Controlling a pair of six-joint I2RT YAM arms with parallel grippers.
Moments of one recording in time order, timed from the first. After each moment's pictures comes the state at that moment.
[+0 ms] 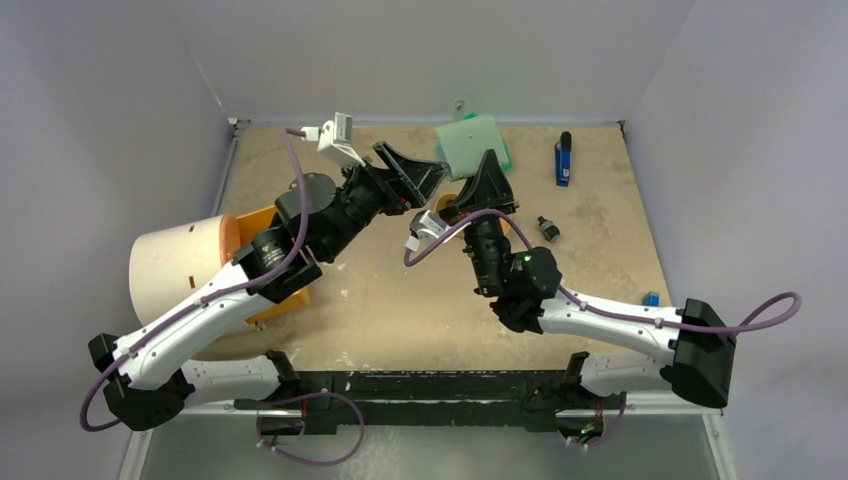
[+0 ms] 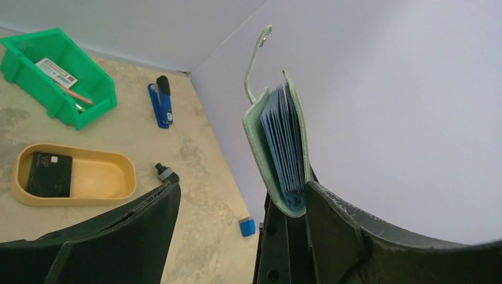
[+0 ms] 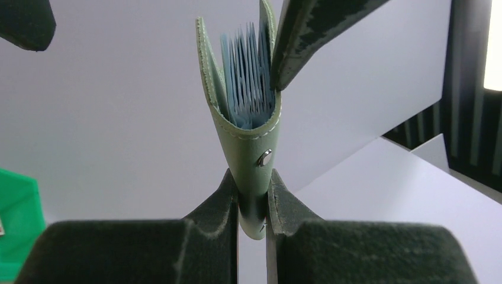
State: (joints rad) left arm -0.94 1.11 1.32 -0.16 -0.32 -0.81; right arm 1.11 1.22 0.81 1.09 0.67 -1.72
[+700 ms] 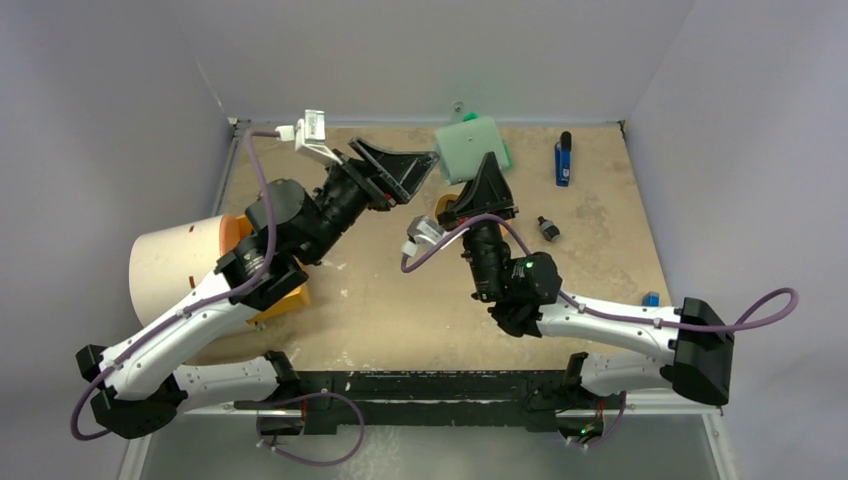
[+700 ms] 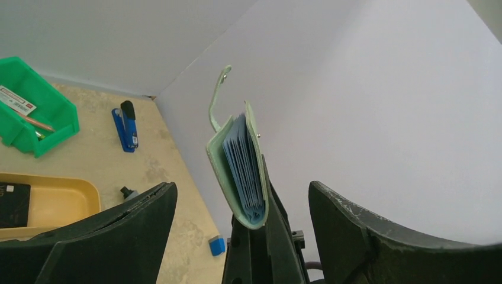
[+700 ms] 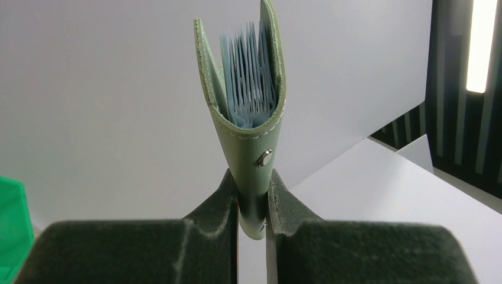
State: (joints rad) left arm -0.94 1.03 1.30 -0.06 -0.29 -0.83; right arm 1.14 1.23 0.81 1.15 0.69 -1.82
